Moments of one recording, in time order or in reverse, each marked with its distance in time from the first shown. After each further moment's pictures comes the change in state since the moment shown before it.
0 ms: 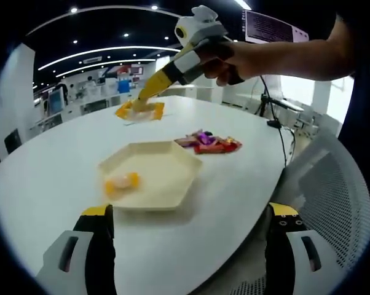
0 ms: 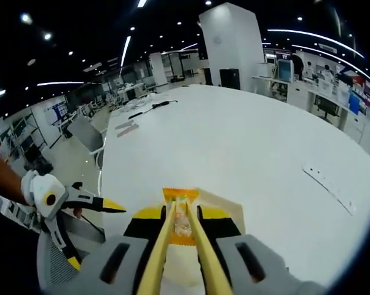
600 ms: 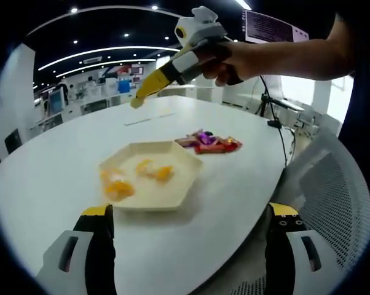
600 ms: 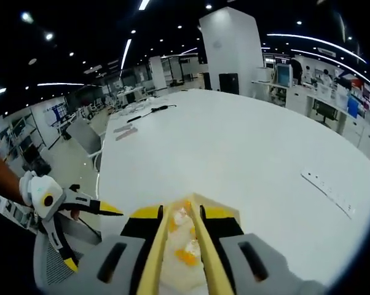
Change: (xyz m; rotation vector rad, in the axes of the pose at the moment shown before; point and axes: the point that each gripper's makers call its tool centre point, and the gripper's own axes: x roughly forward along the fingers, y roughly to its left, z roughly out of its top) left arm 0.000 0.000 0.000 0.001 0.002 0.001; right arm -0.005 -0.006 0.007 -0.014 -0.044 -0.013
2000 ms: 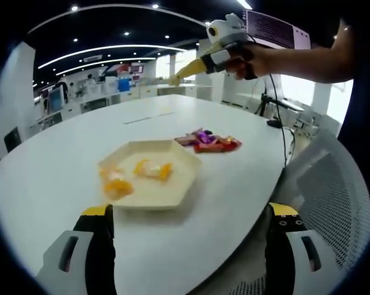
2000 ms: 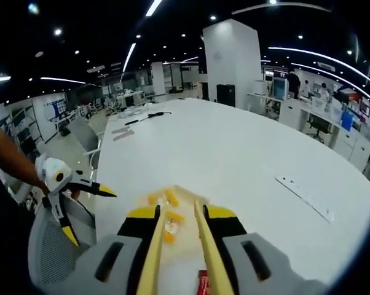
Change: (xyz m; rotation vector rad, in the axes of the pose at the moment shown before) left arm 0.000 -0.001 -0.001 -0.014 0.003 -0.006; right arm -0.080 -0.037 -0.018 -0.061 -0.044 -0.043
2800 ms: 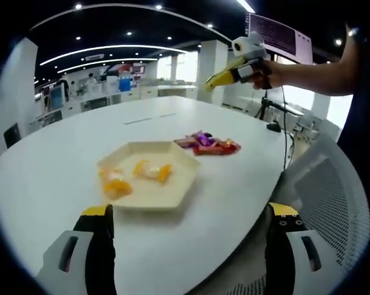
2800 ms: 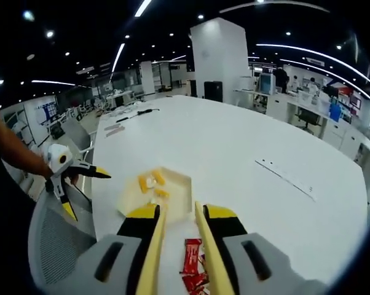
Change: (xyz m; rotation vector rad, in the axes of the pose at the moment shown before) left arm 0.000 0.000 0.001 -0.020 -0.008 -0.005; right arm -0.061 -0.023 -0.044 0.036 0.019 -0.067
